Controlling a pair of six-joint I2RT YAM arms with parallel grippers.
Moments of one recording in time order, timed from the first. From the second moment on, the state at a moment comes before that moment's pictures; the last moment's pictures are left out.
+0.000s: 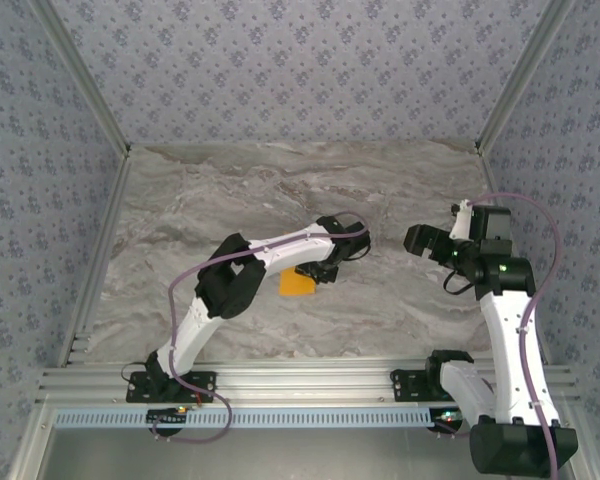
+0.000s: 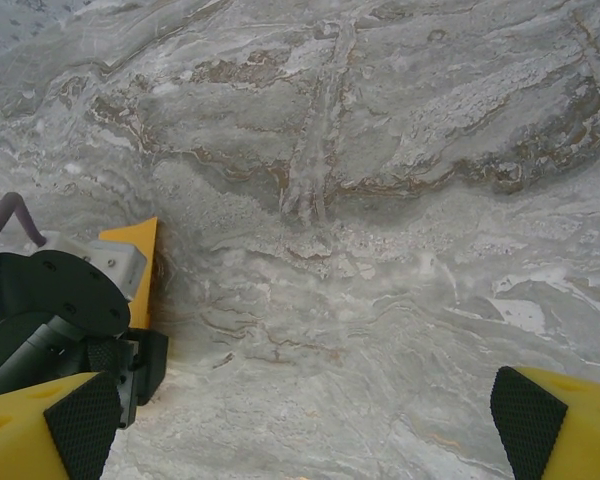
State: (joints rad) left arm -1.00 2.30 1.87 -1.18 -0.33 -0.72; right arm -0.07 0.88 0.98 -0.91 -0.28 0.27
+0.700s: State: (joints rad) left arm -0.68 1.68 1.23 -0.62 0.11 -0.76; right arm 0.27 1.19 0.91 -0.69 -0.52 0.31
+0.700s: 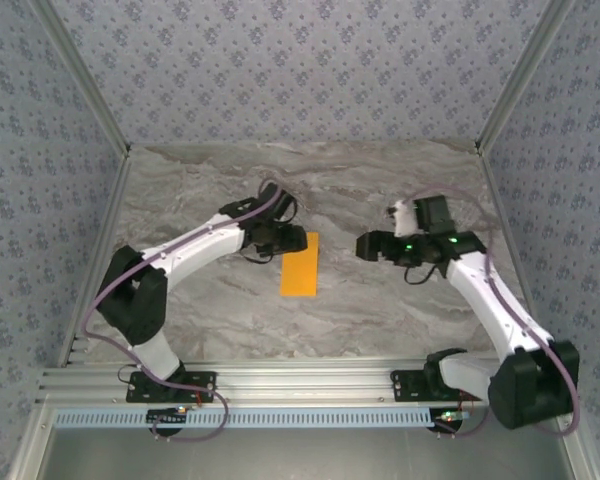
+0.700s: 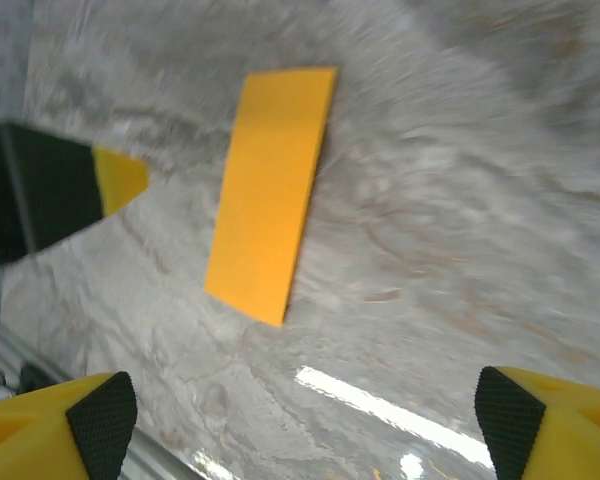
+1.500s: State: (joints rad) left arm -0.53 1.72 0.99 -0.32 0.40 -0.80; right arm 0.52 2.06 1.48 -0.60 -0.36 0.37
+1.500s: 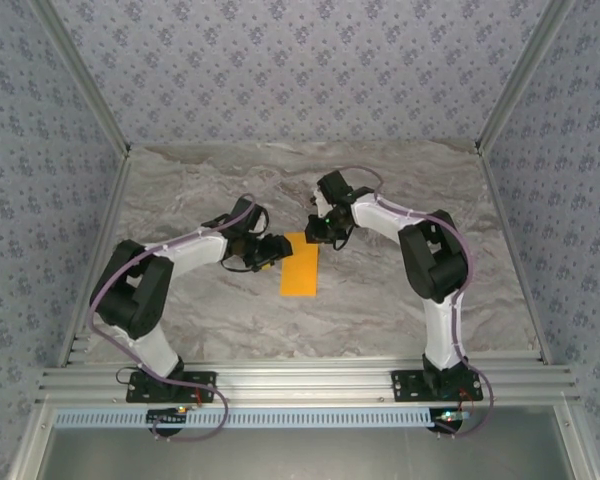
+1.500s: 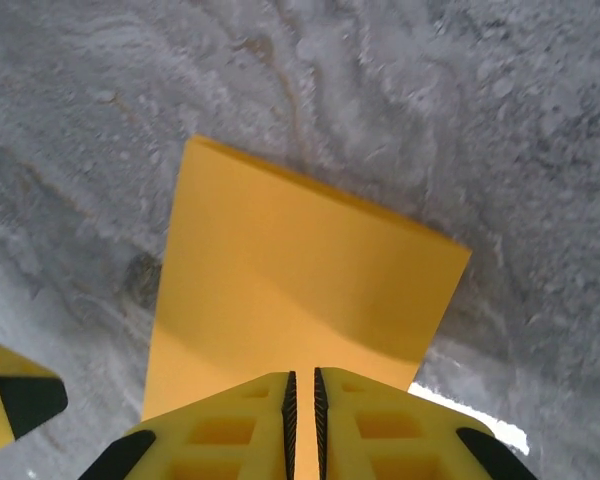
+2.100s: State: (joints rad) left arm -0.54 1.78 0.99 -0.31 0.42 -0.81; right arm 0.52 2.12 1.49 -0.59 -0.33 0.31
